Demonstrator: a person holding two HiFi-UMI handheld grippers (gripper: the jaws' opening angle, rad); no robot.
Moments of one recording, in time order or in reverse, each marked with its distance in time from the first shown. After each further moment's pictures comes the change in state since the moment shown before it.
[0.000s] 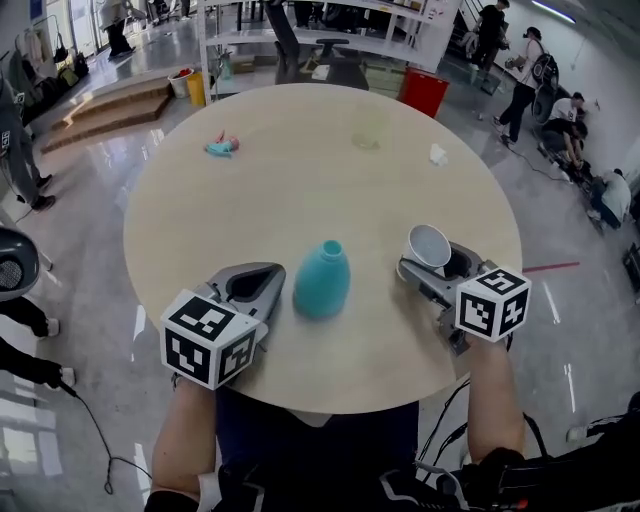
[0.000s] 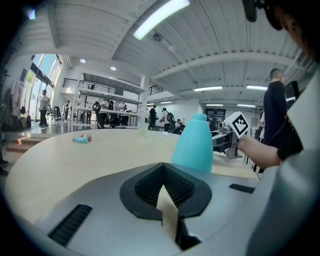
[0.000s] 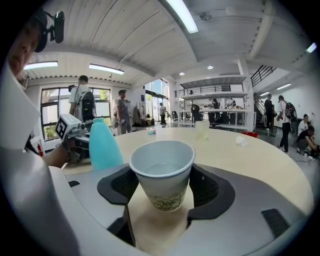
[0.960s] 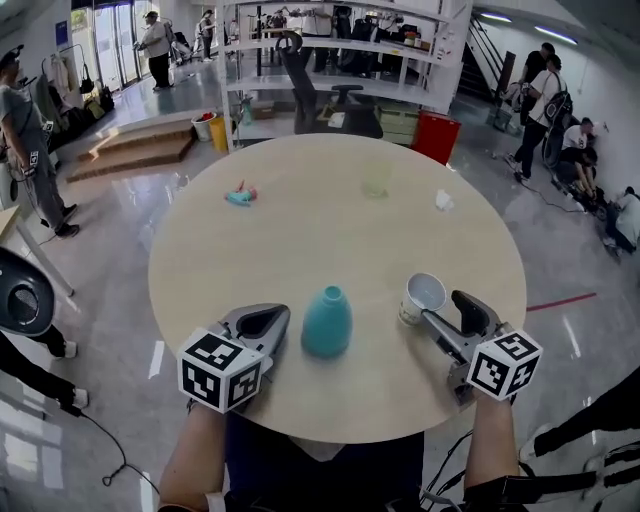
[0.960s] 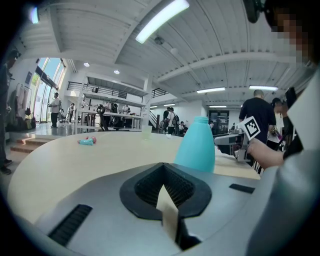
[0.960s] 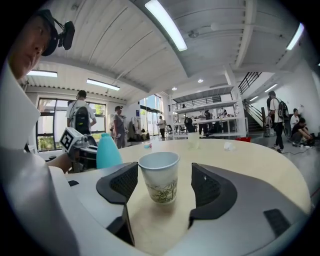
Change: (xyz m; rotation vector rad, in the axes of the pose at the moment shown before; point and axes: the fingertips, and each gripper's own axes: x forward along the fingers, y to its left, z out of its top) left arm -0.003 0.005 -0.001 -0.008 -0.025 0.038; right arm -0.045 -0.009 0.002 0.071 -0.182 -0.049
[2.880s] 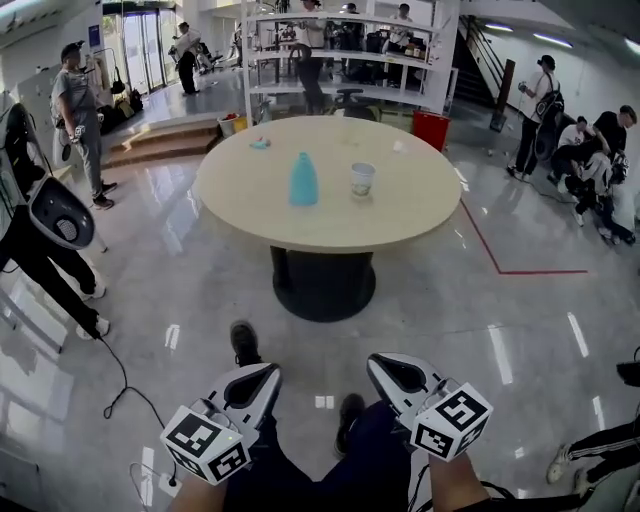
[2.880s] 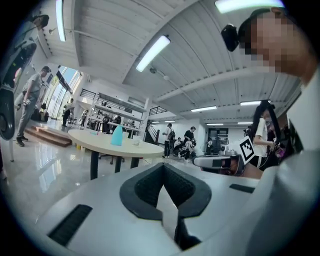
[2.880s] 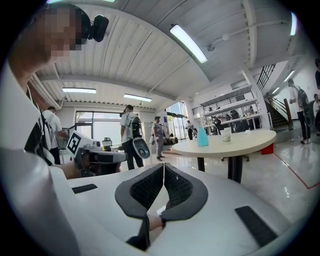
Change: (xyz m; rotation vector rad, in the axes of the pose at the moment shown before) left arm -0.329 -0.386 -0.140 -0.090 -0.216 0.039; right arm -0.383 0.296 -0.136 -0.013 -0.075 0.311
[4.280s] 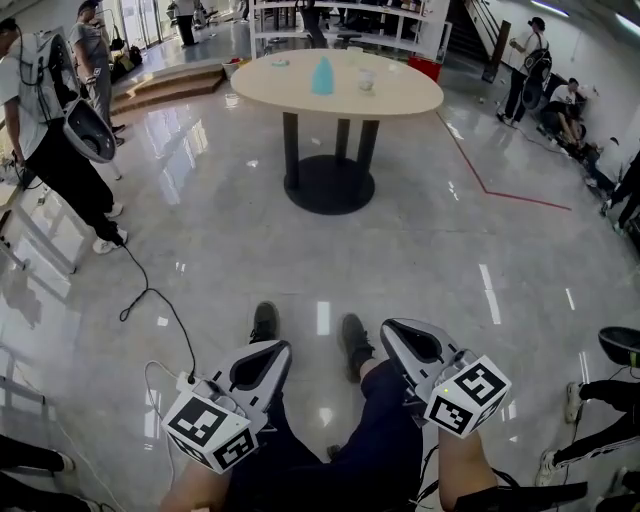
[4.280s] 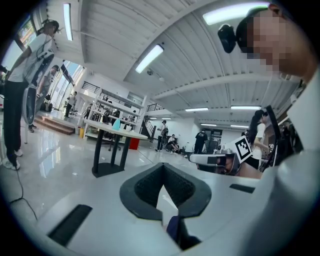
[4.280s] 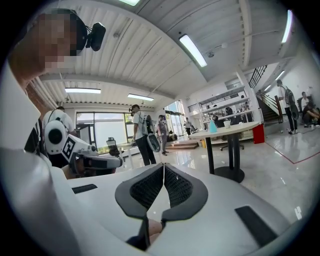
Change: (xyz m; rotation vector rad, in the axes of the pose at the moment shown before) left arm -0.311 -0.194 -0.105 -0.075 0.037 -0.031; right arm -0.210 0.292 -0.088 0.053 0.025 -0.041
